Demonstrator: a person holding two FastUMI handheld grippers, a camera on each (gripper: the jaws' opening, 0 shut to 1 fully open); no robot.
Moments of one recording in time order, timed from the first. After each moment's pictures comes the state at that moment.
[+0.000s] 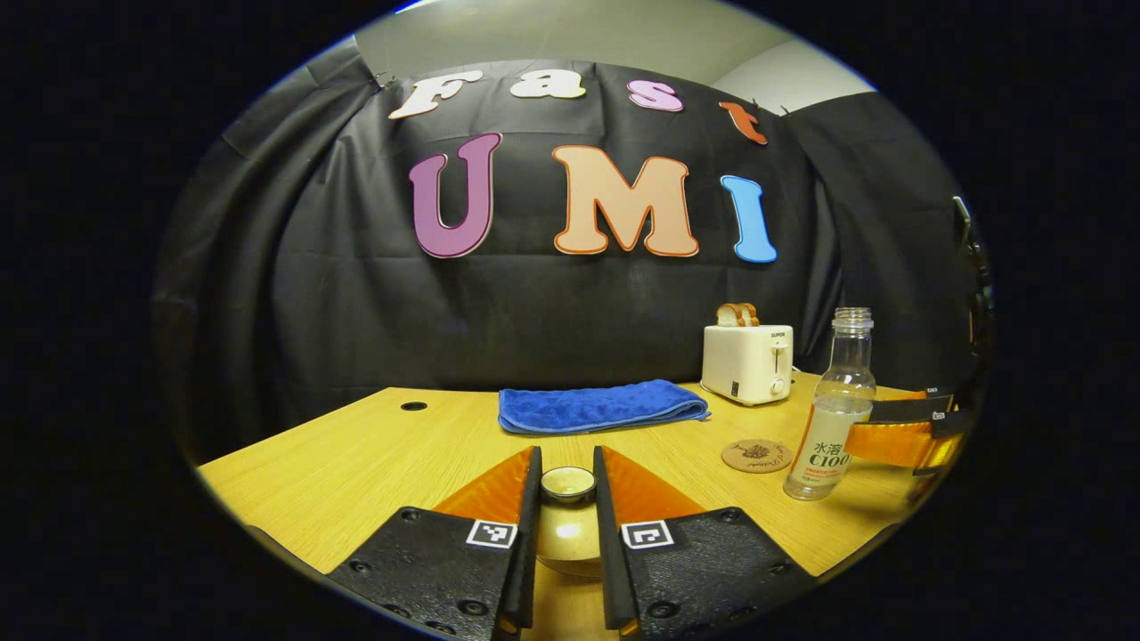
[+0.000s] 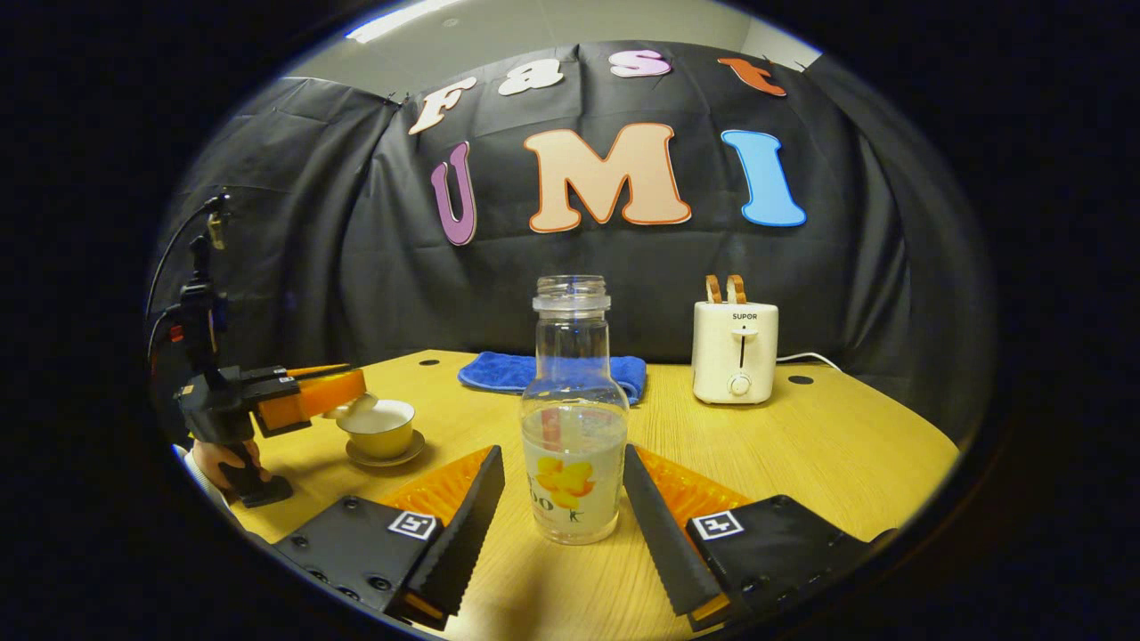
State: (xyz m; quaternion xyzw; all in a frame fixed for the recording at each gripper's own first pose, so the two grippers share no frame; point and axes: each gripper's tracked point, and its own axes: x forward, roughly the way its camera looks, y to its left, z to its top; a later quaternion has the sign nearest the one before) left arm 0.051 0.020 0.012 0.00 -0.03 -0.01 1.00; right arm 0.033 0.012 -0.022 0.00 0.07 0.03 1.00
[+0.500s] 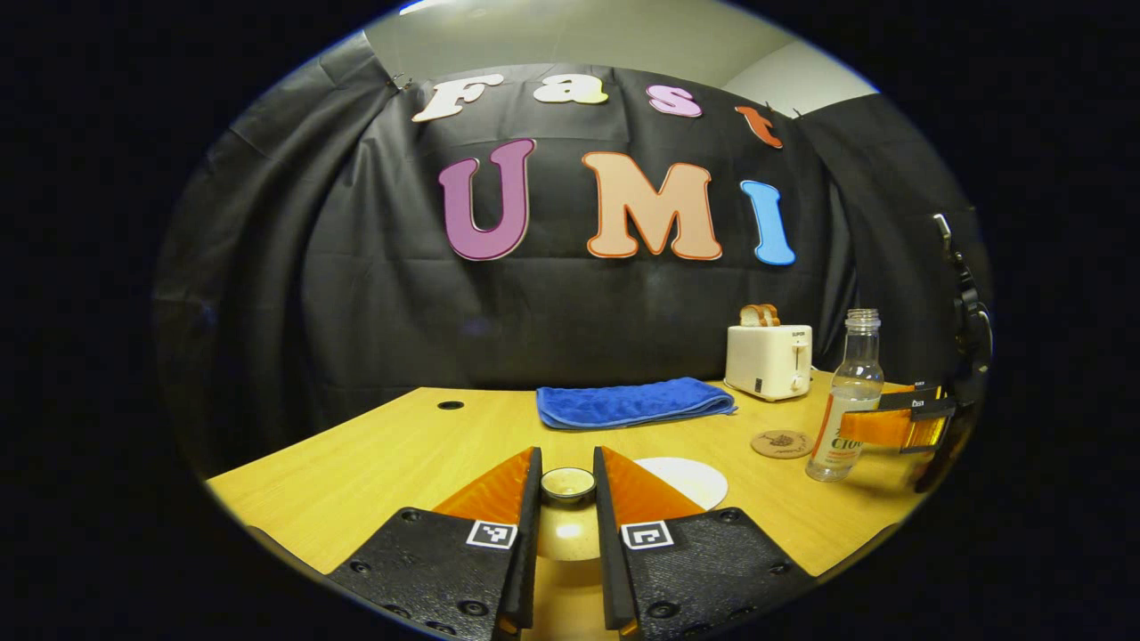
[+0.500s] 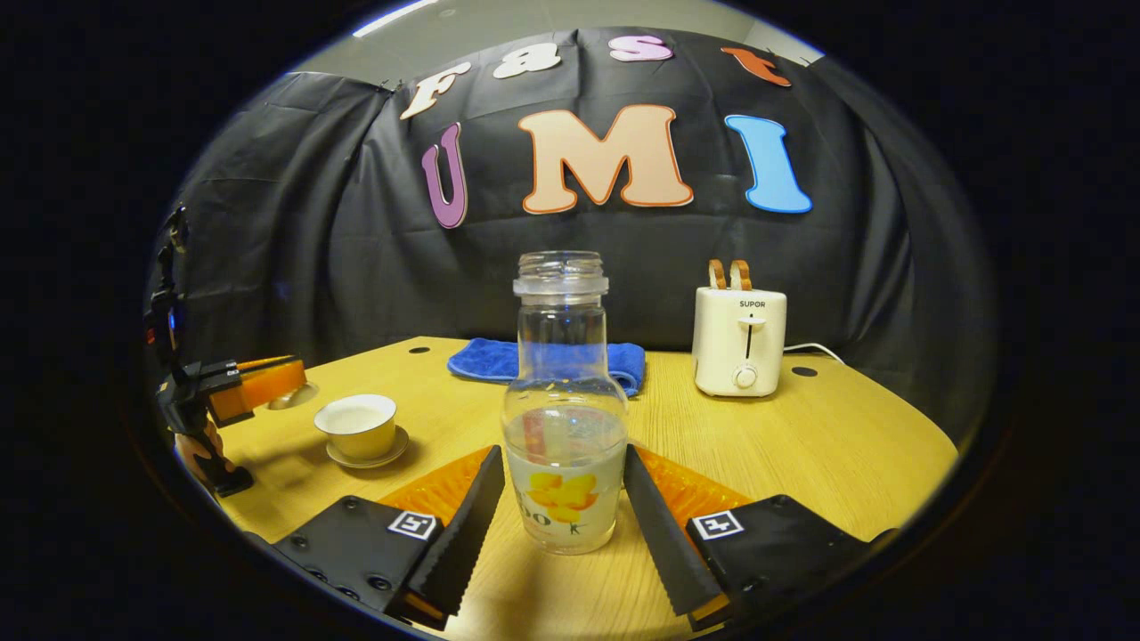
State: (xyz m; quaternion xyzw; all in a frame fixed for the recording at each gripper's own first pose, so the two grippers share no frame) left arm 0.026 0.078 0.010 0.00 -0.04 0.03 1.00; right arm 0.061 0.013 -0.032 -0.01 0.11 0.02 0.99
